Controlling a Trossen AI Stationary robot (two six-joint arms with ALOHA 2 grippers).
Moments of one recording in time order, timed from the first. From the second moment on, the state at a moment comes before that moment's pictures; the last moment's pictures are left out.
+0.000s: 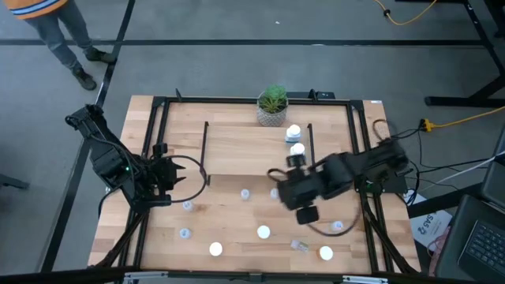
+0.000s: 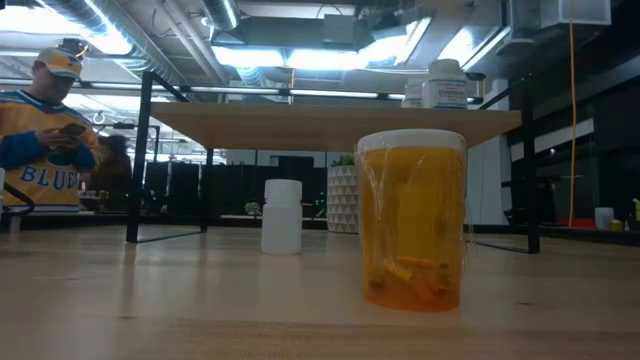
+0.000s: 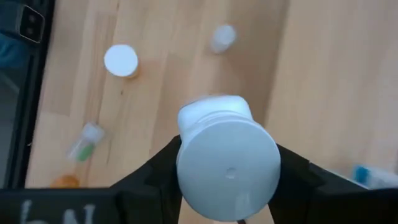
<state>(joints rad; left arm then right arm) -0.81 1.10 1.24 -1.39 -0.74 -0.78 0.43 1.86 2.16 -1.57 0.23 0.19</state>
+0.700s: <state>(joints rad) -0.81 1.10 1.24 -1.39 -0.74 -0.78 0.33 1.48 1.50 -1.32 0.37 0.39</state>
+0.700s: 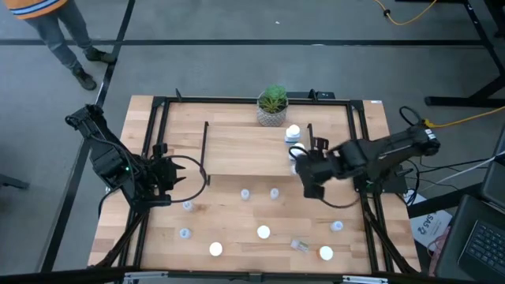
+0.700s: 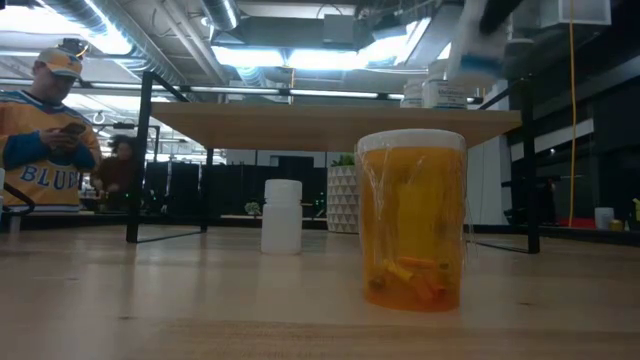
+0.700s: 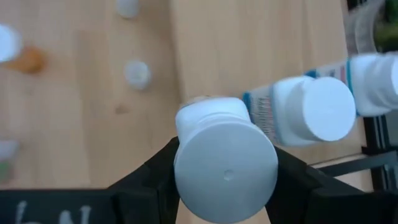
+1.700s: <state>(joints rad) -0.81 1.10 1.24 -1.38 -0.74 -0.78 0.22 1.51 1.50 -1.28 0.27 0.41</state>
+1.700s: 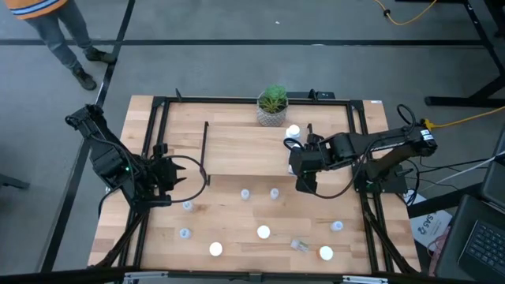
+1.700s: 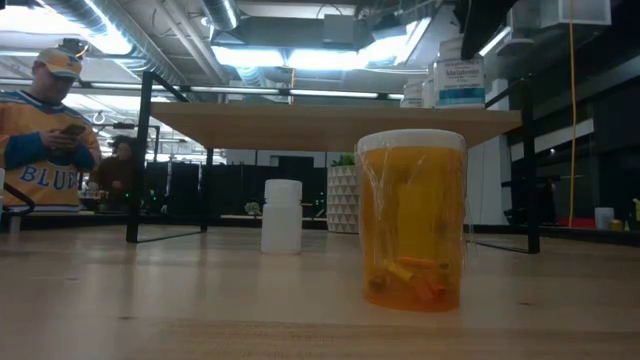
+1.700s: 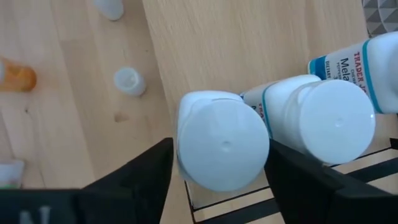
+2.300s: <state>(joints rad) -0.81 1.10 1.24 -1.37 -0.74 -0.78 0.22 1.51 1.50 -1.32 0.27 0.28</state>
